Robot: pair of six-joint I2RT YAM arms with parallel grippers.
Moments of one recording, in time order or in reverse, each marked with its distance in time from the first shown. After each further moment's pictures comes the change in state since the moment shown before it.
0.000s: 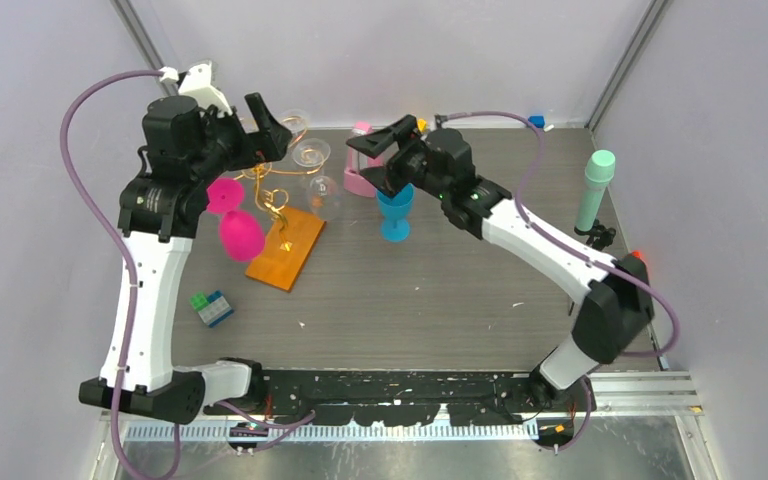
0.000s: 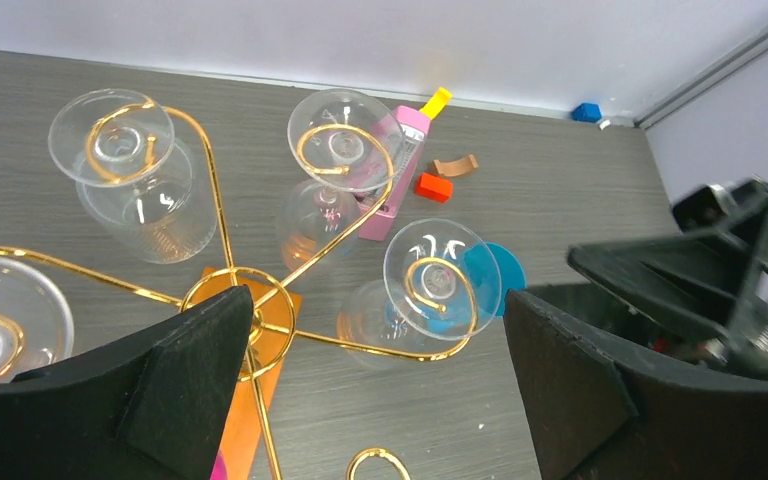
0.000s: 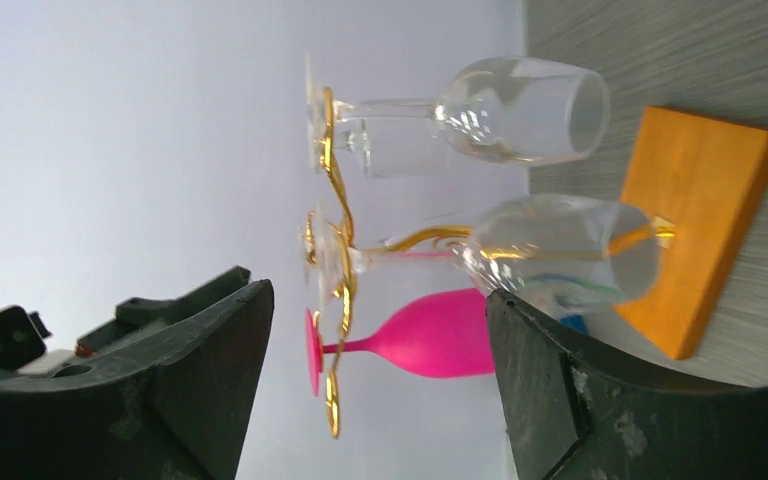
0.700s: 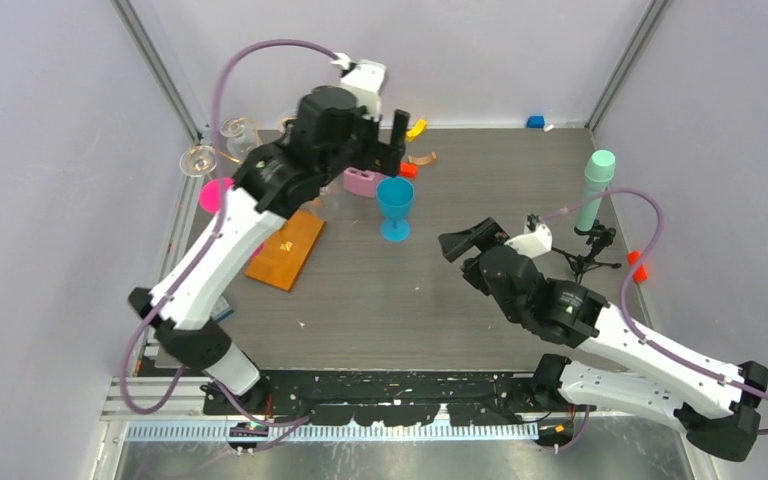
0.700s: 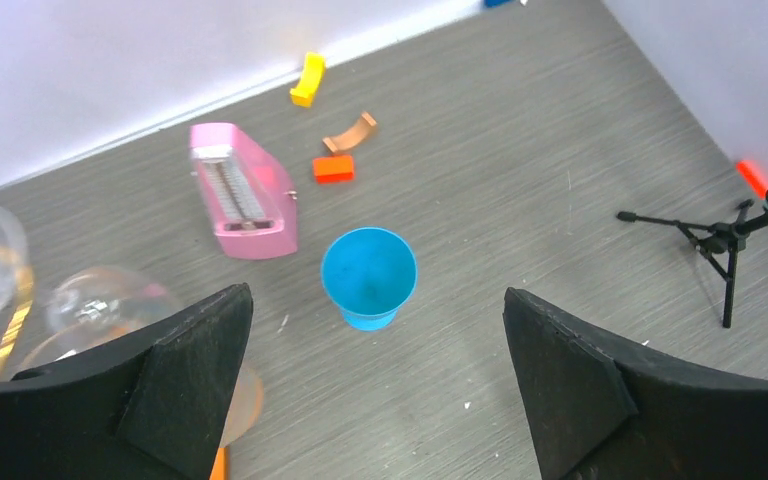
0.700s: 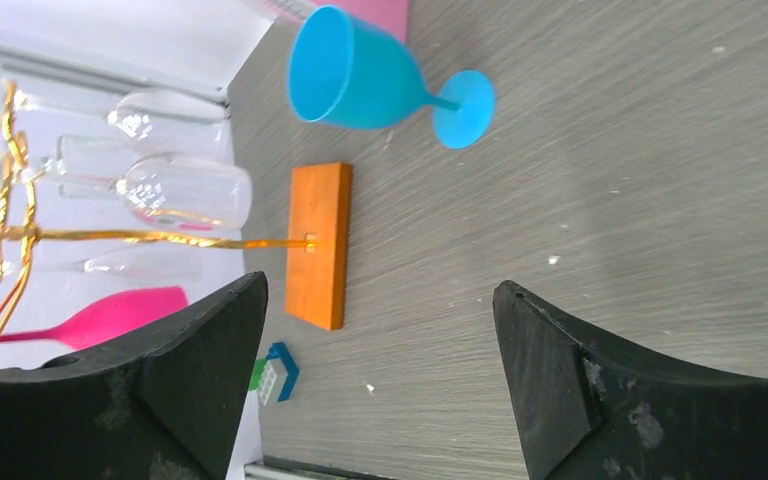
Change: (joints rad) left arm -0.597 0.381 0.311 -0.029 -0.341 0.167; right arm 0.296 -0.715 -0.497 -0.596 0.743 -0.076
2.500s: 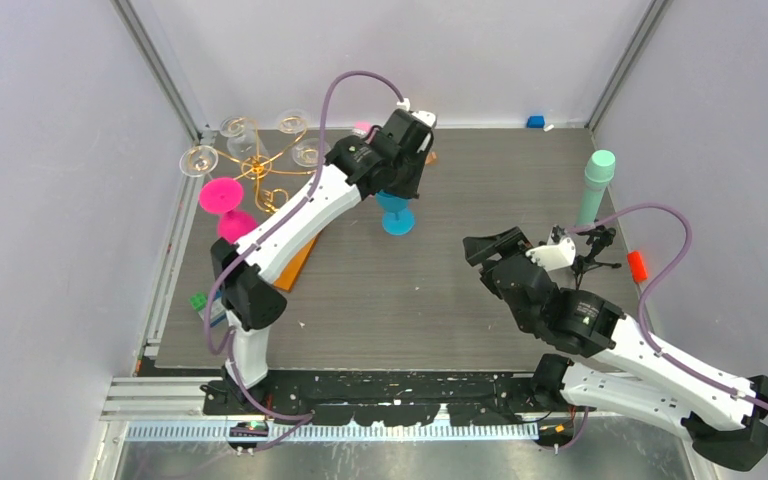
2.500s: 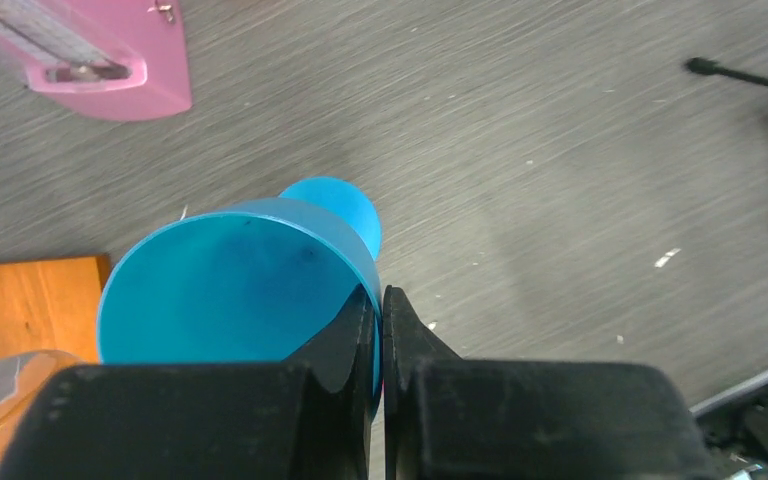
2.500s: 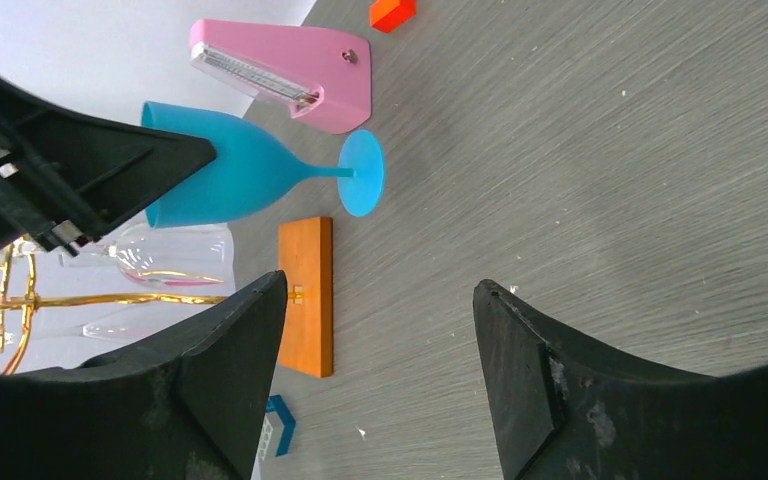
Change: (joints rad) left arm -0.016 0.286 0.078 -0.173 0.100 -0.162; right arm 0.000 -0.093 -0.035 -0.068 0.113 0.069
